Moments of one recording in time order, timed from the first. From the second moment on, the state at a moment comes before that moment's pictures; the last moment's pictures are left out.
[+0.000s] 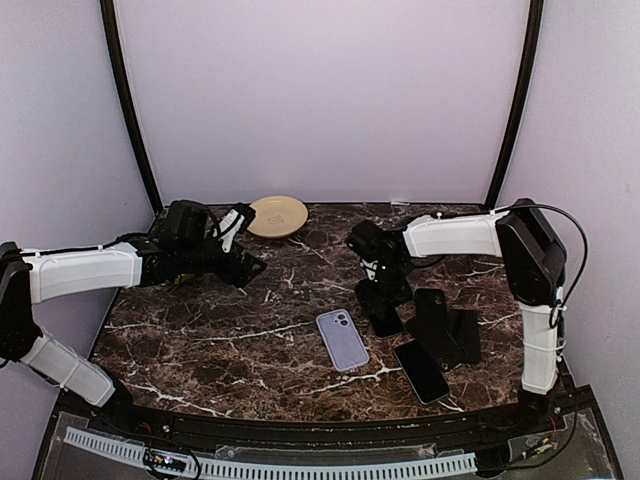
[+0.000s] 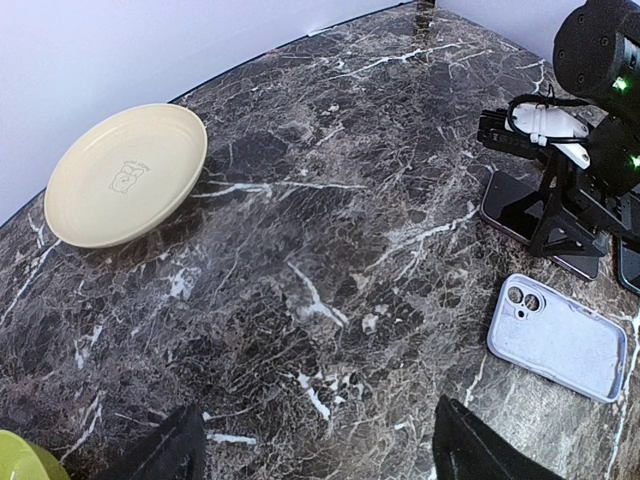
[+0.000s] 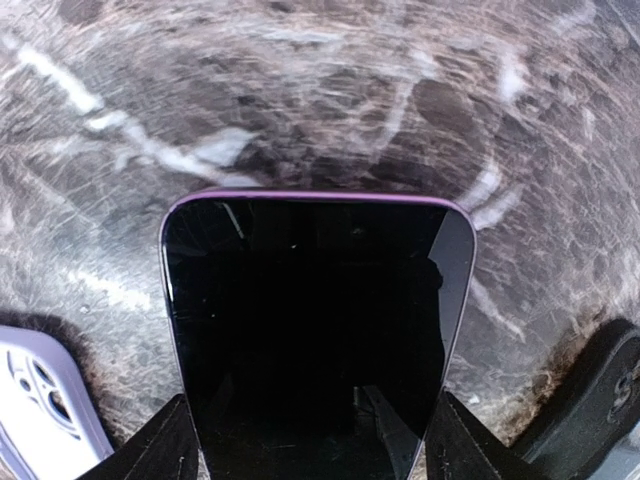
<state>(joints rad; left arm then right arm) -0.56 1.40 0.87 -0.07 0.13 0.10 0.77 2.06 1.49 -0.86 0.09 0.43</state>
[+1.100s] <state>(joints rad) -0.56 1.40 0.87 -0.07 0.13 0.10 1.23 1.72 1.13 -0.31 0.51 0.64</state>
